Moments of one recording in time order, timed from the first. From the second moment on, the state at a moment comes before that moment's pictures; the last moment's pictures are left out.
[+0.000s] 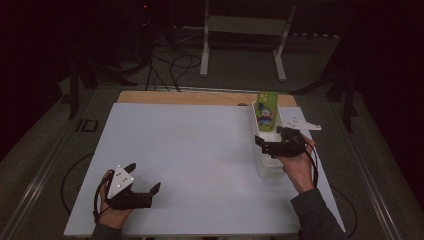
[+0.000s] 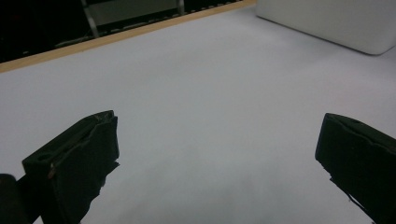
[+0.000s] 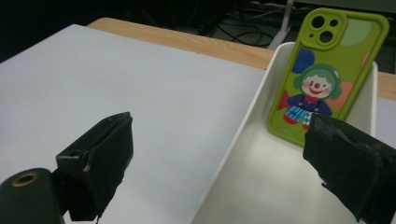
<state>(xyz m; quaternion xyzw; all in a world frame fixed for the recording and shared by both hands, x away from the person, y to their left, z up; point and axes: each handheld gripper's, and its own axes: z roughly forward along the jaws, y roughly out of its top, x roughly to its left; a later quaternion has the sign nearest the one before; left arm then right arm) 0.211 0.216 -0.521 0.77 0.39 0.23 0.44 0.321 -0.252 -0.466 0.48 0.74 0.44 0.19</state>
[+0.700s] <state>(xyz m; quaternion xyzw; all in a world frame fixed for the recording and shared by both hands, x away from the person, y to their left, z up) 0.212 0.215 -0.522 0.77 0.39 0.23 0.44 0.260 -0.243 -0.480 0.42 0.75 0.47 0.22</state>
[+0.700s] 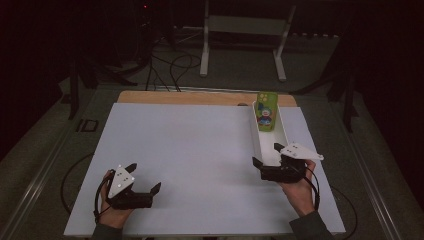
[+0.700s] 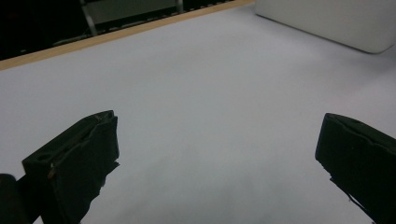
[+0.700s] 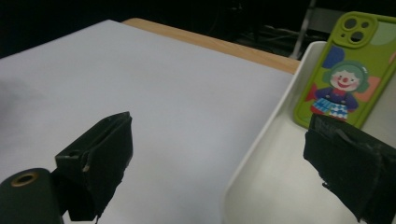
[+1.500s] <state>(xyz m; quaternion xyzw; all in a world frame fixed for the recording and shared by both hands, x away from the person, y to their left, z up) 0.208 0.219 -0.525 0.77 0.38 0.22 0.46 0.211 -0.255 -0.514 0.37 0.74 0.51 0.23</state>
